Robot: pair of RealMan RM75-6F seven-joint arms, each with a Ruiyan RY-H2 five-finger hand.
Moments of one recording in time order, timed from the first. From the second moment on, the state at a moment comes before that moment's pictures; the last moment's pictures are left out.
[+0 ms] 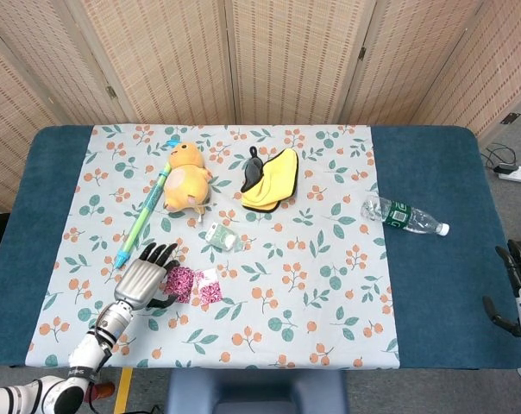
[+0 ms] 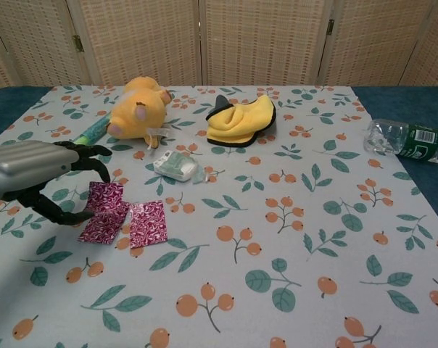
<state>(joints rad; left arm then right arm) -0.61 -1.43 -0.05 -1.65 1.13 1.00 0.57 0.01 -1.07 0.06 -1.50 -1.50 1.53 0.17</state>
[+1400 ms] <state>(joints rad) -0.74 -1.64 -0.07 -1.70 0.75 1.15 0.92 -0.01 -1.08 0.06 -1.45 -1.48 1.52 0.23</state>
